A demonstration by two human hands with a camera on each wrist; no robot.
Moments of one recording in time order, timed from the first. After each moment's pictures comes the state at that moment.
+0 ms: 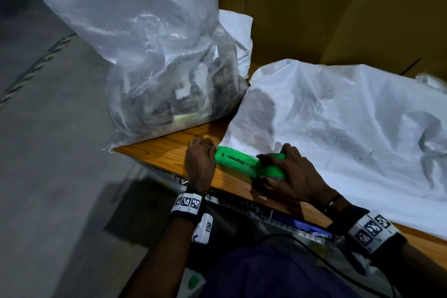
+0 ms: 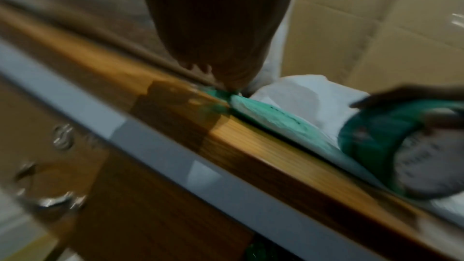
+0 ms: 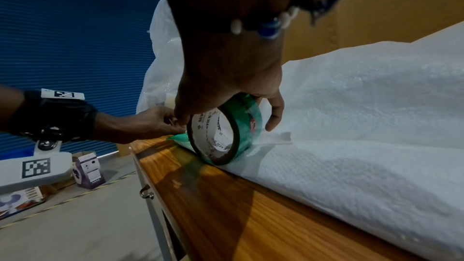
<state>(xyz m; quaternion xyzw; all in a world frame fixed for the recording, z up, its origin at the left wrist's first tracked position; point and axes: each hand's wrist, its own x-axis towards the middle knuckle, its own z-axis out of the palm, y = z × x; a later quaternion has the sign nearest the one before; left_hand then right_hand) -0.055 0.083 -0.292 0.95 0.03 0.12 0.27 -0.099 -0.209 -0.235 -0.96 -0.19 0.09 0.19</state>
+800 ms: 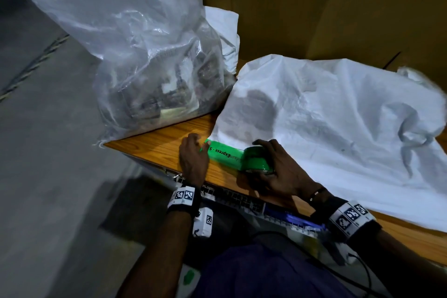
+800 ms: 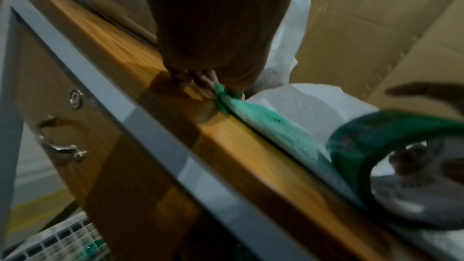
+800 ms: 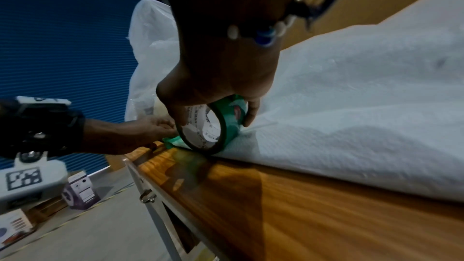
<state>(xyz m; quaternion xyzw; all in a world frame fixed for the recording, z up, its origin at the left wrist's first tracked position) -0.070 0.059 -0.298 0.90 0.13 0.13 0.39 -0.111 -0.224 -0.248 -0.90 -0.21 0.07 0.37</state>
